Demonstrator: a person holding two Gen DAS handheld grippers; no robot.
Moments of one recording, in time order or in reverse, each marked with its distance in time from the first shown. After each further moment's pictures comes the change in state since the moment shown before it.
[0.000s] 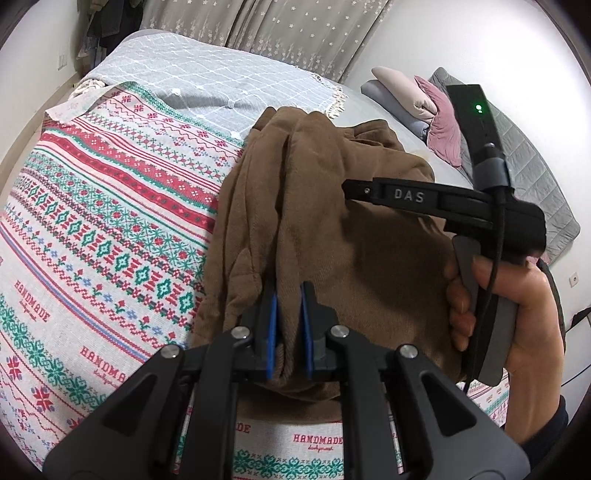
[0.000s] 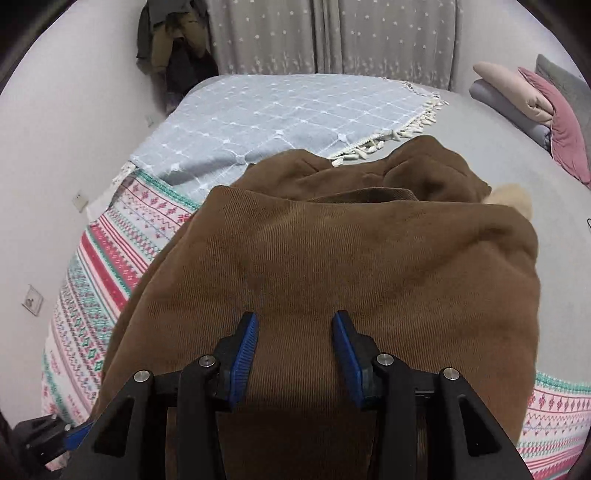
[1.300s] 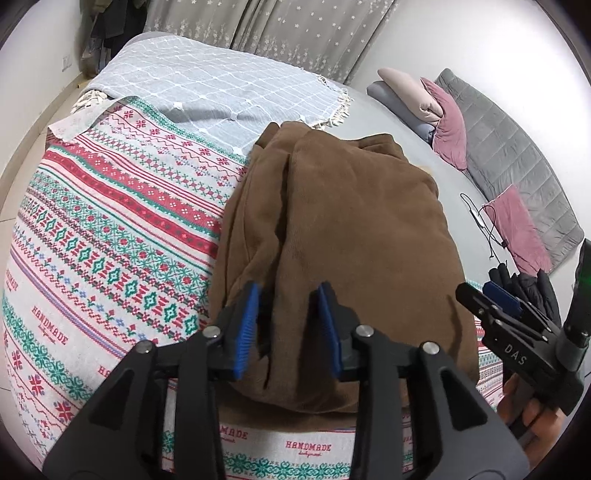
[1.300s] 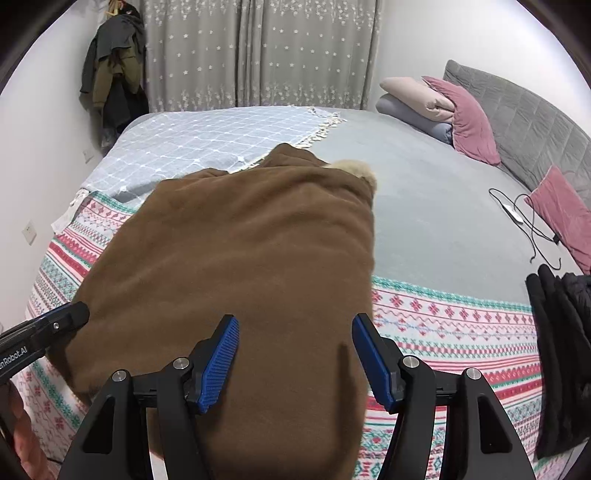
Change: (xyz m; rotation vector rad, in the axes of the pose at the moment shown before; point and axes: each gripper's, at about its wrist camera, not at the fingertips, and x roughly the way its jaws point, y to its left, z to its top) left arm -0.006 0.002 0.023 -0.010 0.003 0.015; right arm -0.114 -0.025 -0.089 0.139 -0.131 -0.300
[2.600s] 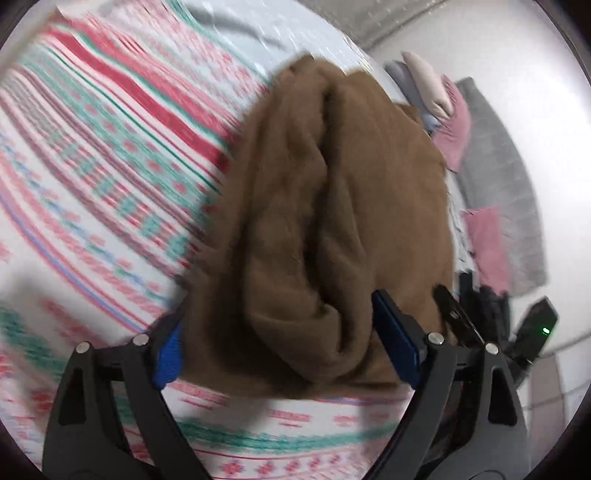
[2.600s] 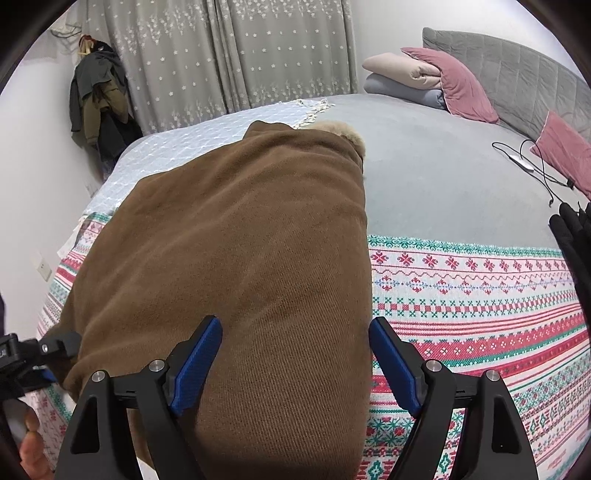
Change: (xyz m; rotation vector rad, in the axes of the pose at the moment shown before) left arm 0.036 0.034 -0.023 -0.238 0.243 -0.166; right arm 0.027 -0.031 -0.037 0.168 -0.007 0.113
